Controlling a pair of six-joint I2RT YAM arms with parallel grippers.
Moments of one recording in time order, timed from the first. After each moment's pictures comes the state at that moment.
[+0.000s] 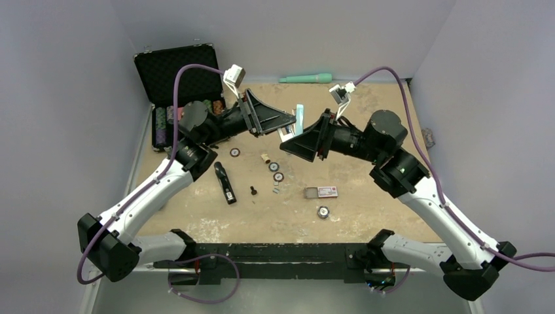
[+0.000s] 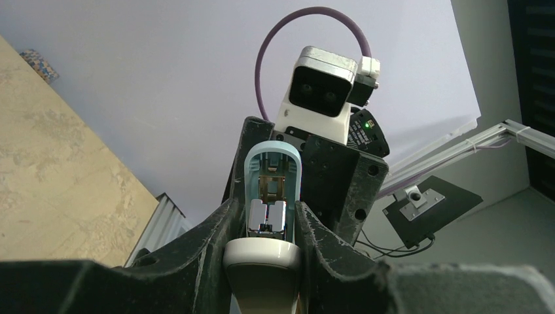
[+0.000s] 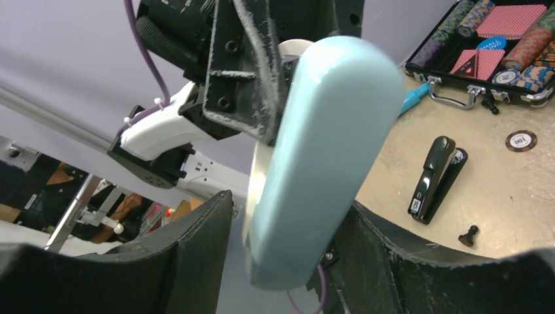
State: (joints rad) left arm -0.62 1.20 1.14 0.38 0.62 -1.28; right arm 0.70 1.01 1.21 -0.15 -0.52 0.76
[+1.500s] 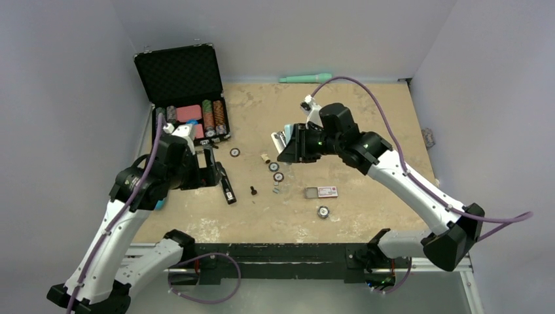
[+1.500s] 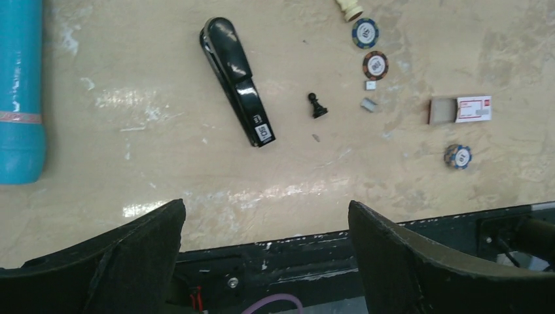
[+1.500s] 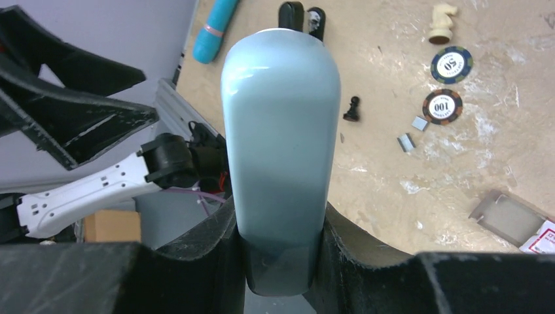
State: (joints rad) left arm -0.42 0.86 1.18 -1.15 -0.05 -0.51; right arm 0.70 1.27 1.28 -0.58 -0.34 0.63
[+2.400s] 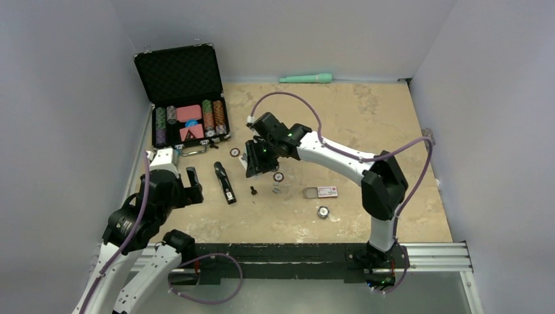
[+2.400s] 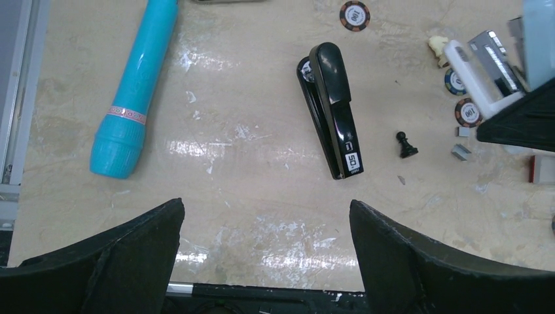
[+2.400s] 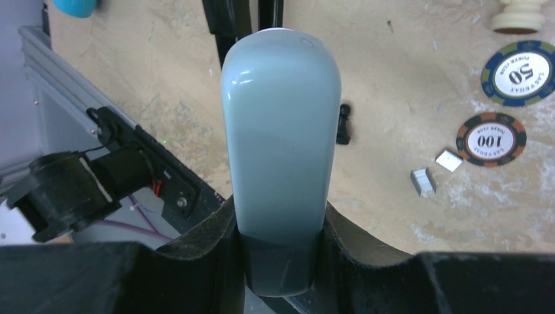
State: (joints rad) left arm -0.42 0.49 0.87 -1.10 -0.35 -0.44; right arm 0.88 1.84 1.56 -0.66 -0.24 0.58
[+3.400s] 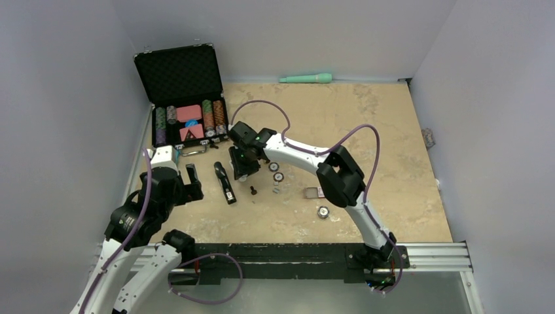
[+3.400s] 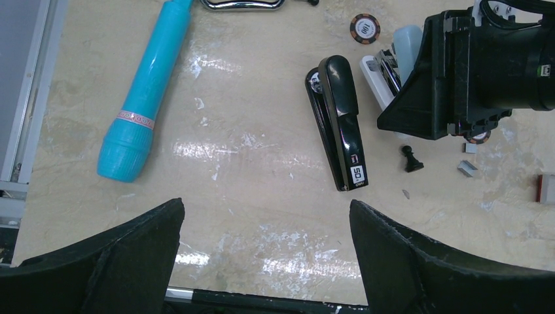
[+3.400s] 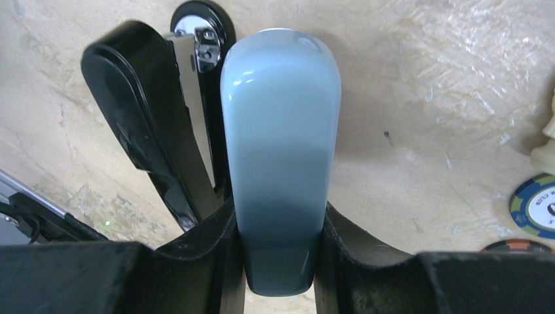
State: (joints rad) left arm -0.42 0.51 0.86 -1.07 -0.39 -0.46; right arm 0.94 2.25 1.89 -0.71 -0.09 0.59
